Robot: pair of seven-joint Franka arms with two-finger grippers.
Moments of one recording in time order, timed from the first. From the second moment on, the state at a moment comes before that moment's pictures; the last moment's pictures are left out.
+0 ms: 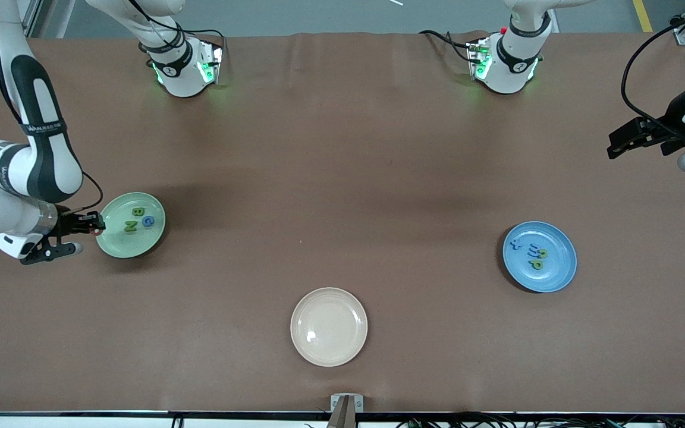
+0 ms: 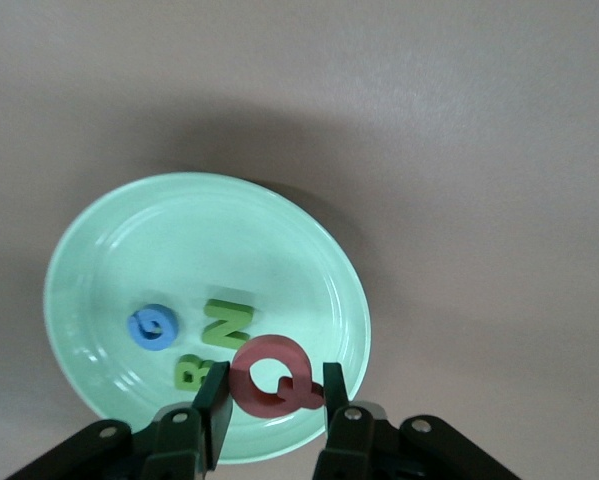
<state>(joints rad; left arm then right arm) 0.10 -0.02 -0.15 -1.60 0.01 1.53 -0.09 -0.12 0.41 -0.11 -1.95 0.00 2.16 -0.48</state>
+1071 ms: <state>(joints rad) 0.10 -0.02 -0.16 -1.61 0.01 1.54 -0.09 -0.14 0.44 -0.11 -2.09 0.00 2.31 -0.48</state>
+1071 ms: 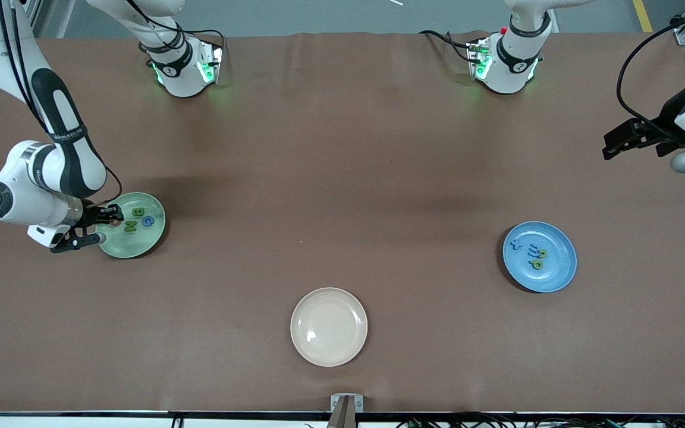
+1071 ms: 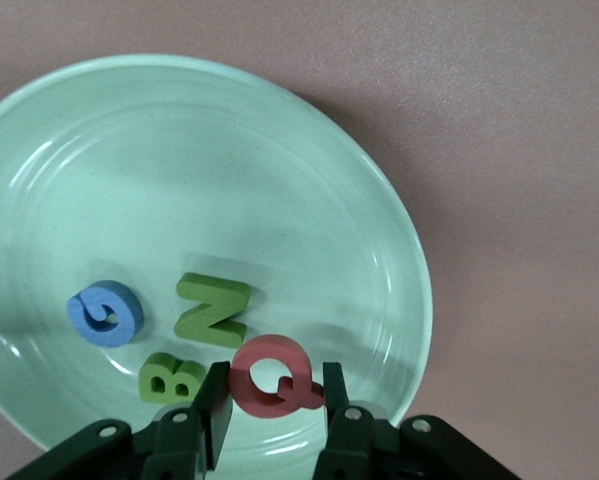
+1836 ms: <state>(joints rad) 0.10 -0.02 -0.17 -1.61 0.01 1.55 -0.09 -0.14 0.42 -0.09 -2.06 0.01 2.24 -0.47</state>
